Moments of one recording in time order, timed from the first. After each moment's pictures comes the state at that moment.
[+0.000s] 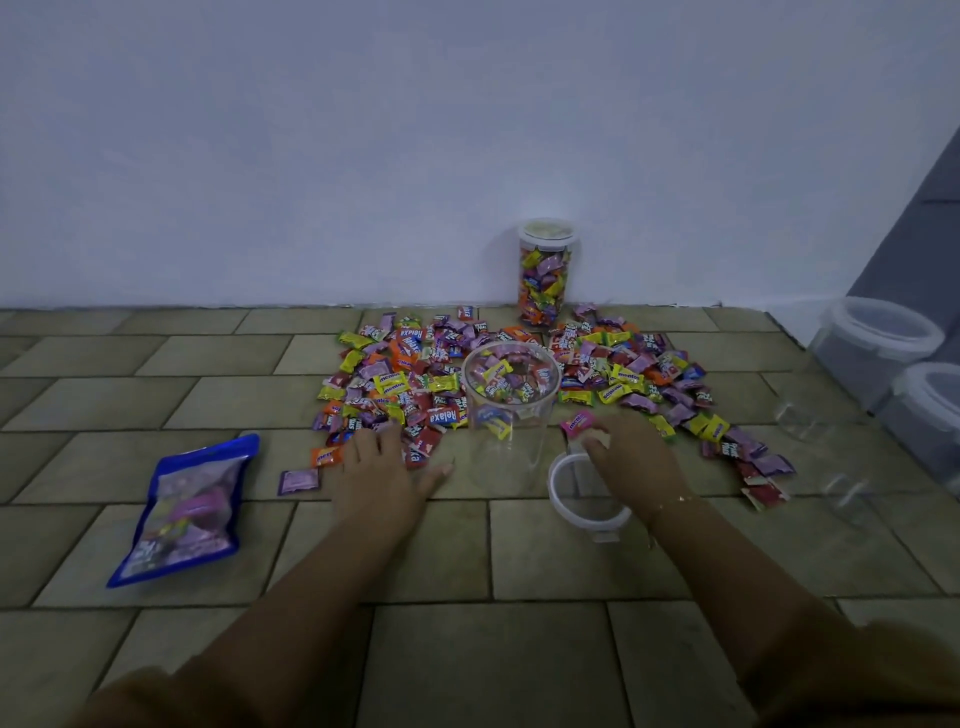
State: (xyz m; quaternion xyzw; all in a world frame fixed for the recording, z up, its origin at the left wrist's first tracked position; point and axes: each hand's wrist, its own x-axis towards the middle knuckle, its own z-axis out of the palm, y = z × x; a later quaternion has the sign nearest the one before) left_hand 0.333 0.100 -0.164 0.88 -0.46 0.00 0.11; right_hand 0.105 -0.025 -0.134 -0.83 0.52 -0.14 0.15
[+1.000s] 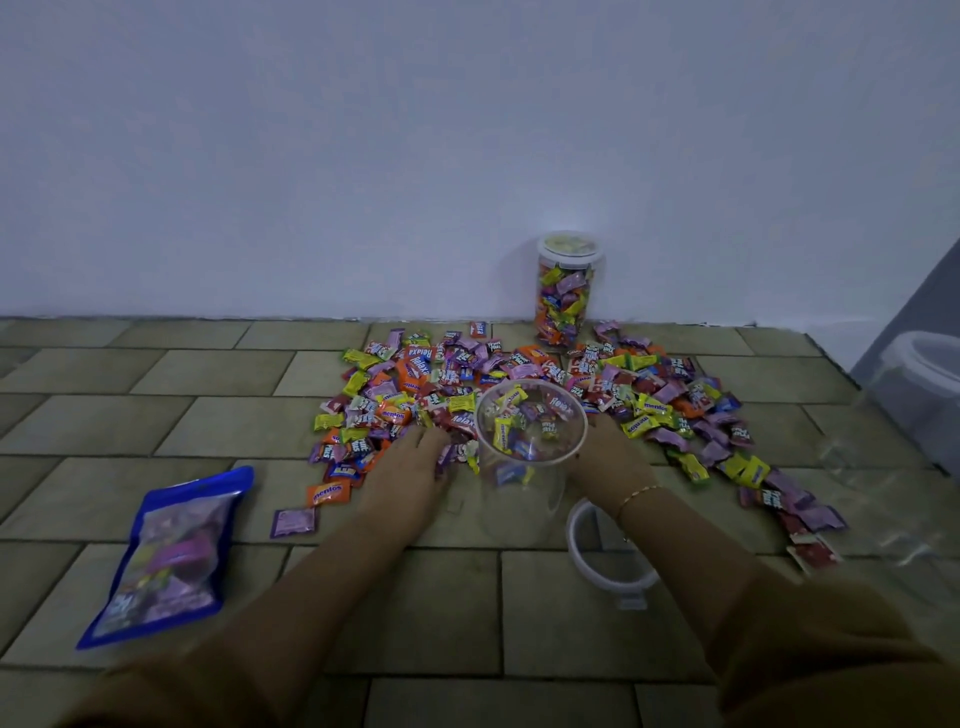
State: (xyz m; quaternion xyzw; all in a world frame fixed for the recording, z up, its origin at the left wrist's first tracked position) left_hand 0.363 0.046 -0.165 0.78 -0.59 -0.03 0.20; right_hand 0.165 -0.085 -0.159 -0.86 0.49 -0.06 0.14
